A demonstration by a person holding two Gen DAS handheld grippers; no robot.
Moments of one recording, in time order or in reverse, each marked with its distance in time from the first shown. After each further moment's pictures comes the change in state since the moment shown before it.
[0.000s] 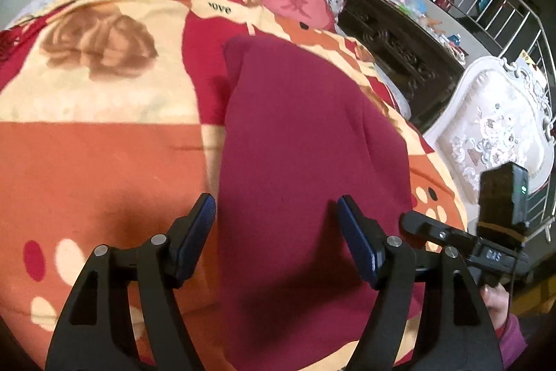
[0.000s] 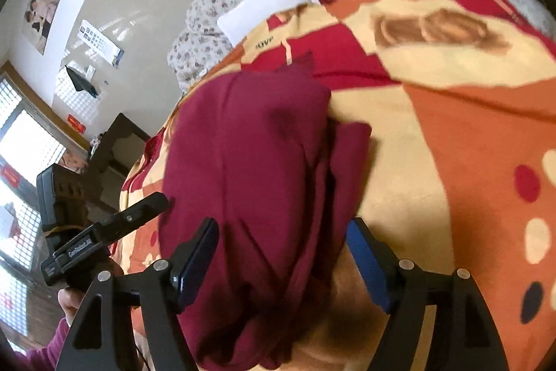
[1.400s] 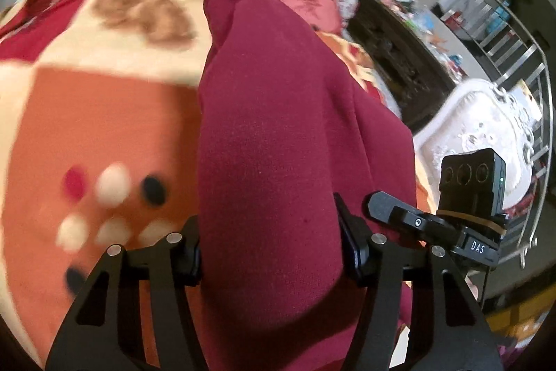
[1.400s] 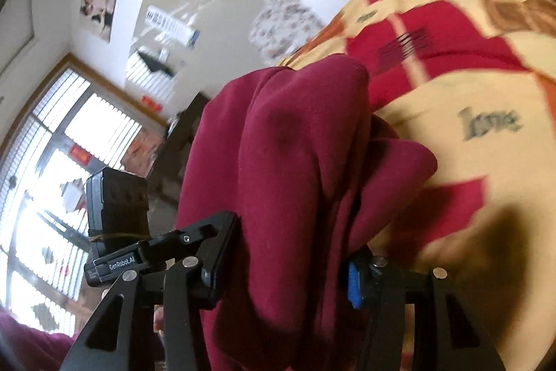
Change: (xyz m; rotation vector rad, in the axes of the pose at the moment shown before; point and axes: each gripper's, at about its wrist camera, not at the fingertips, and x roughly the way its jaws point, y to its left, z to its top) left arm -0.088 0.026 -0.033 -0.165 0.036 -0.024; right arm 0.025 0.093 -0.019 -0.073 0.114 0.344
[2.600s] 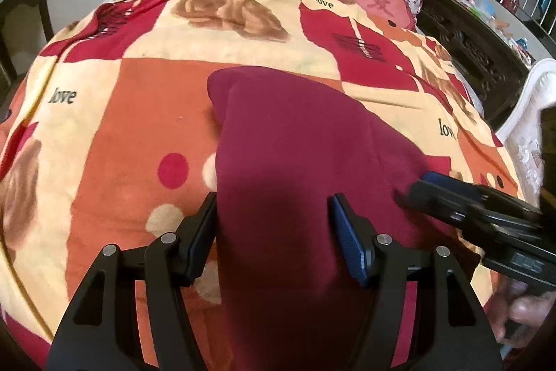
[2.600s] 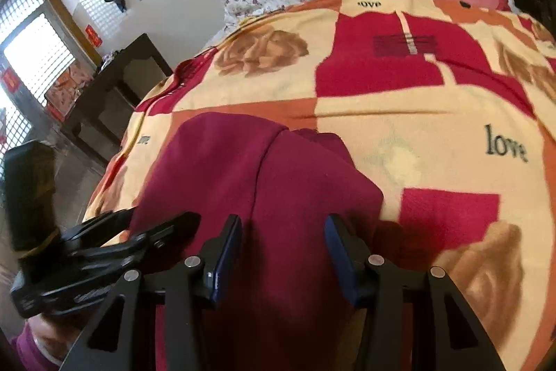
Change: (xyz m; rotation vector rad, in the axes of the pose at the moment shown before) left arm 0.012 0.029 -0.024 0.072 -0.074 0.376; right arm 0.051 0.043 -0.006 -0.226 0.083 -0.412
